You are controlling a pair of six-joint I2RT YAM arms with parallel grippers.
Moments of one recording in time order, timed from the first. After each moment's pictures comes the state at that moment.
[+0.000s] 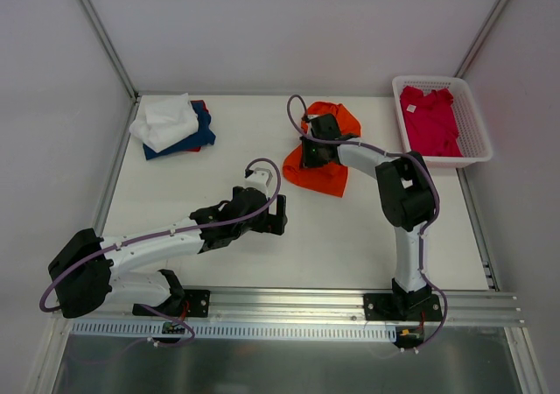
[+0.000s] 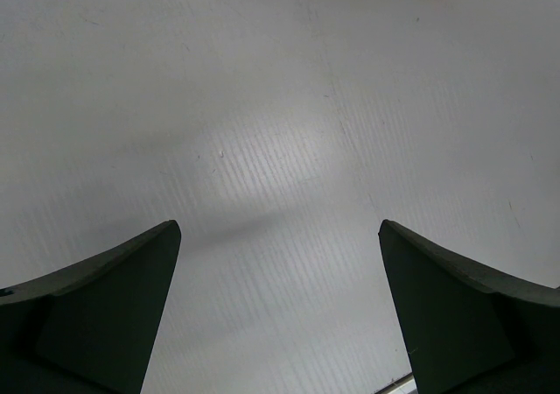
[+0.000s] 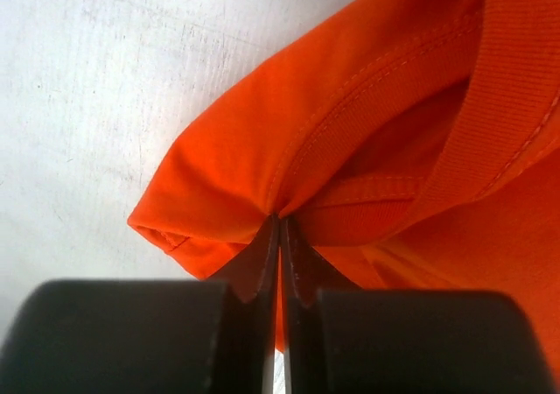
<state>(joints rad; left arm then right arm) -0.97 1.21 0.67 -0.16 -0.31 -0.59 0.49 2.08 1.46 -0.28 -0.15 0.29</state>
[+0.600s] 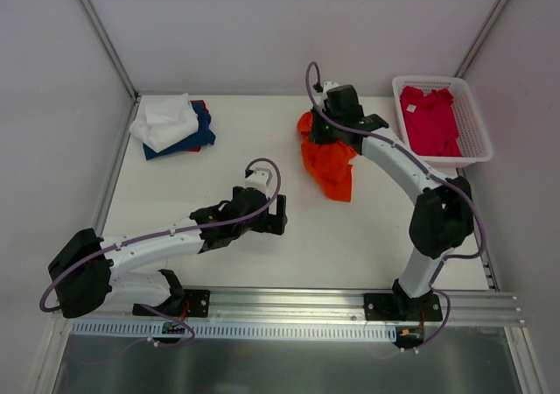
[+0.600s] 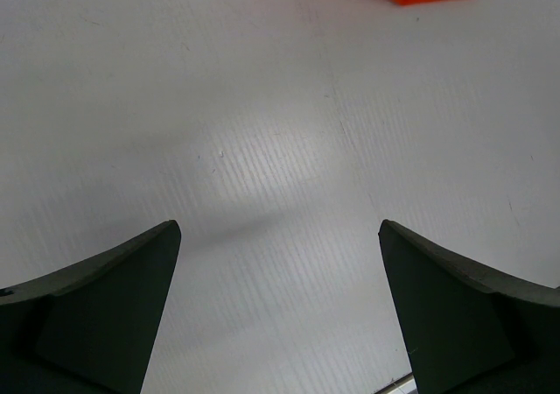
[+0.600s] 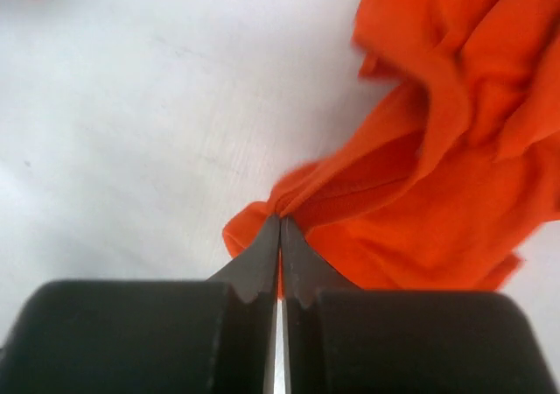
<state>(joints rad) -0.97 1.21 0.67 -0.16 -0.31 -0.59 0.49 1.82 1.50 -0.45 -0.10 0.24</state>
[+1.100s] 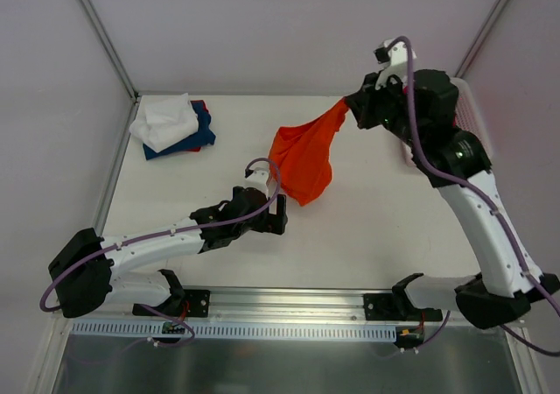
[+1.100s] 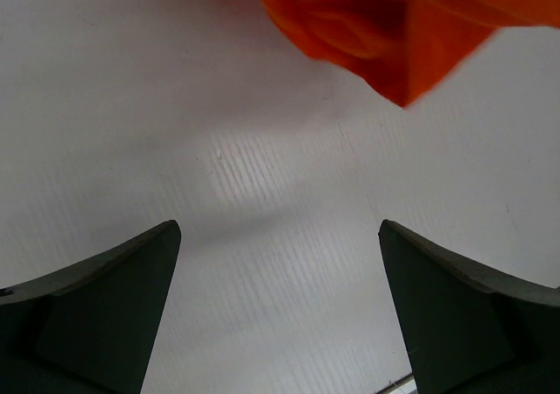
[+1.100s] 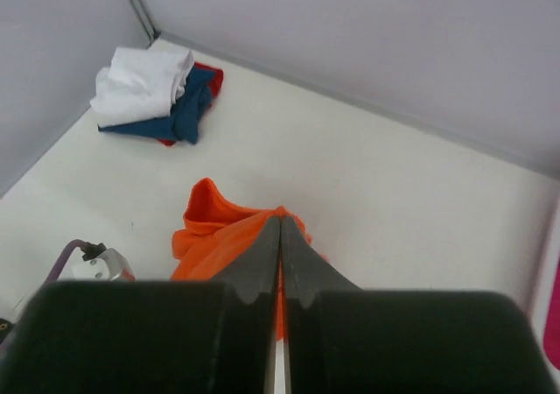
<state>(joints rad) -0.97 1.21 0.67 -0.16 -0.32 -0.59 0.53 1.32 1.72 -0.64 -0.02 0.09</state>
